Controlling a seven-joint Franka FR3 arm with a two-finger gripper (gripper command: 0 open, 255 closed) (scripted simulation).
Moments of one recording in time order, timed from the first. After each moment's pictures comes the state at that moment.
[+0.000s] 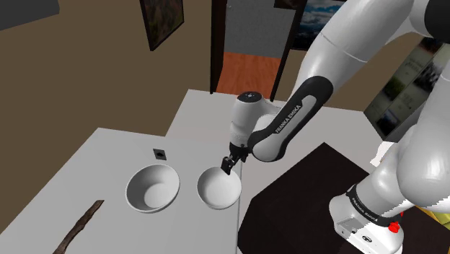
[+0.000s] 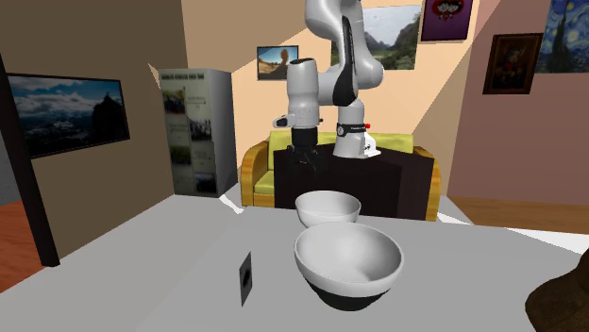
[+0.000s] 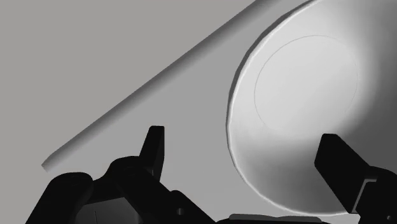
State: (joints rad) arm 0.21 0.28 0.26 -2.57 -0.07 2.83 0.40
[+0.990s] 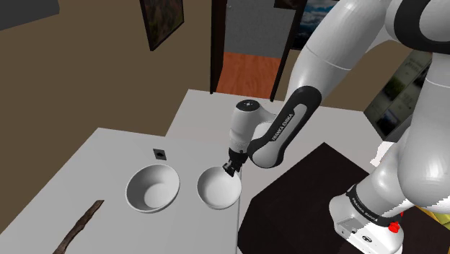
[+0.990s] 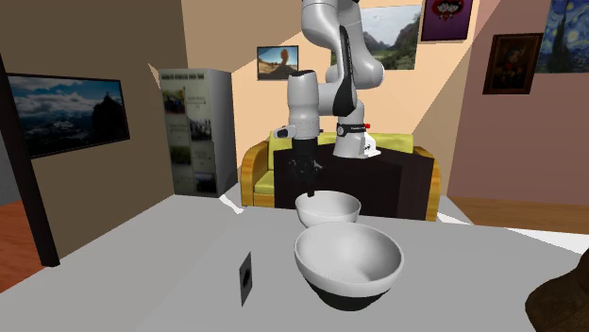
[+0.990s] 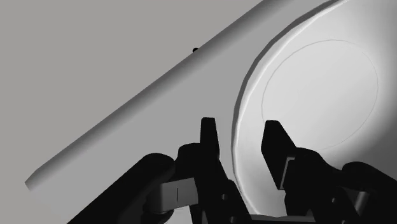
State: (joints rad) arm 0.25 0.38 0.21 -2.55 -0.12 2.90 0.44
